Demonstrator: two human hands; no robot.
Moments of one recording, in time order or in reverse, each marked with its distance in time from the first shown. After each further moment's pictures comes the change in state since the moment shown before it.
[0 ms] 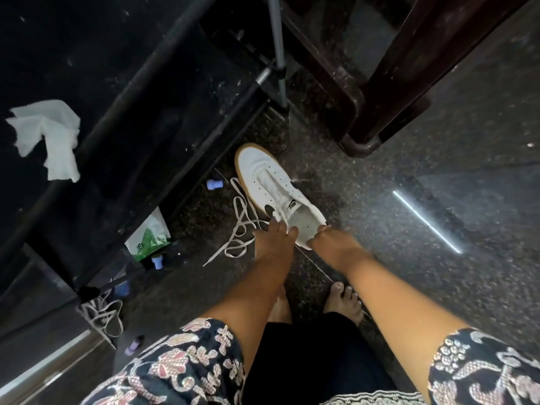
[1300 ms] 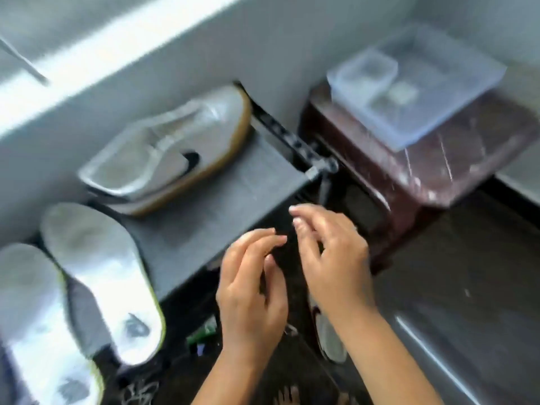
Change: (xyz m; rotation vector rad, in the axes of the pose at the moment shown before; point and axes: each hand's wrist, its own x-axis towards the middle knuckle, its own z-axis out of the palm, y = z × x) left_hand -0.360 -0.105 -0.244 -0.941 1.689 0.089; right_hand -0.291 -0.167 -0.339 0.614 1.454 -0.226
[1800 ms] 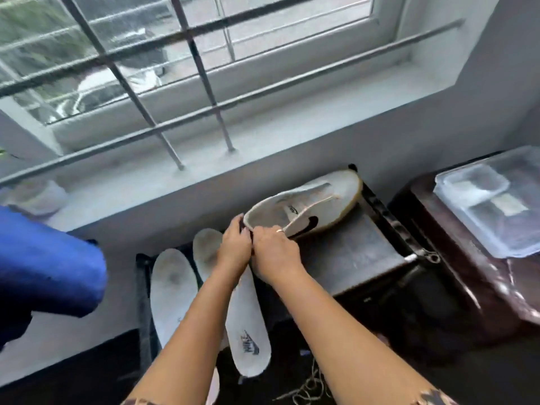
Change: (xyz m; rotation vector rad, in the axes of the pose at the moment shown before) left_hand 0.130 -0.146 -0.123 -0.005 -0.073 -0.818; right_hand 0.077 -0.145 0.177 -0.424 -0.695 -0.258
